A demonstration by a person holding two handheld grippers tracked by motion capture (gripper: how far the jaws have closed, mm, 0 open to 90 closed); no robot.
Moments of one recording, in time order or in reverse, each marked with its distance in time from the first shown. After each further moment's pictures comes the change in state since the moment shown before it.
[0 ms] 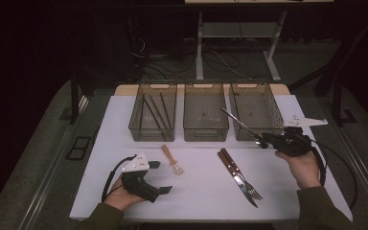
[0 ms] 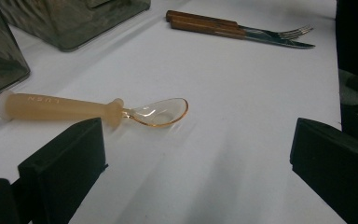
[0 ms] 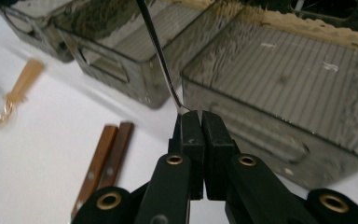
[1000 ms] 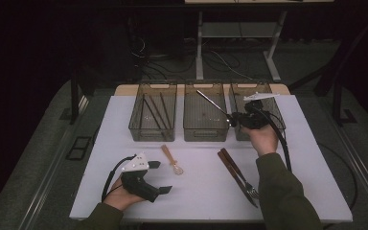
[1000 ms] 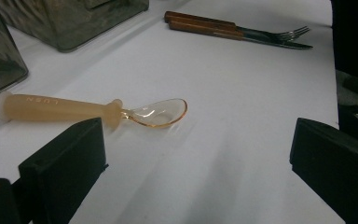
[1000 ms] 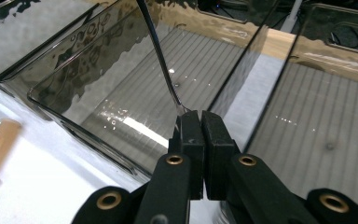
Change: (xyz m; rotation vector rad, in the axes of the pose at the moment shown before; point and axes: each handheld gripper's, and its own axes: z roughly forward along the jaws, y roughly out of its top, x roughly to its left) left arm 0.001 0.000 -0.001 0.005 -0.012 0.003; right arm 0.031 0.071 0.085 0.043 -0.044 0.030
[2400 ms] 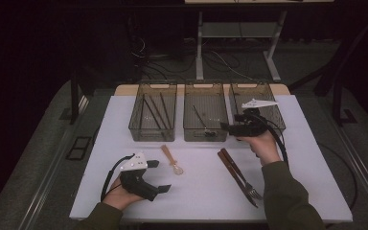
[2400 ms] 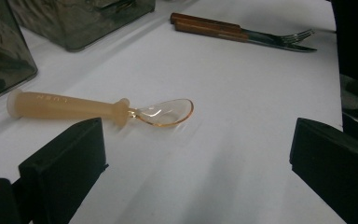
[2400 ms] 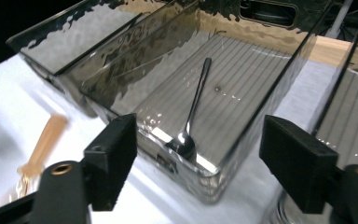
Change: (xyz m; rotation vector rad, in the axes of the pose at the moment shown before) left arm 0.003 -0.001 -0.003 -0.003 0.018 -0.019; right arm 0.007 -0.021 0.000 -0.064 0.145 -0.023
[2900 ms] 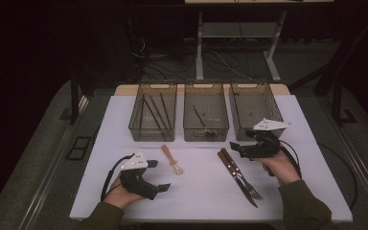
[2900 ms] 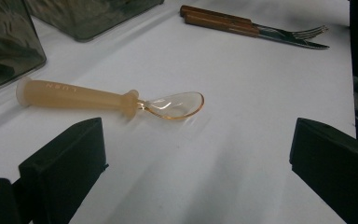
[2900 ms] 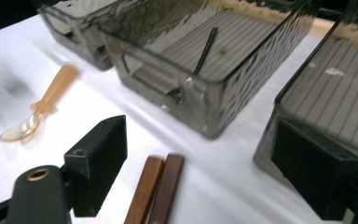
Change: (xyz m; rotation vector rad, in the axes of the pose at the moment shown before) left arm 0.003 -0.002 0.001 0.011 0.020 -0.021; right arm 0.003 -0.055 -0.031 -0.010 0.017 -0.072
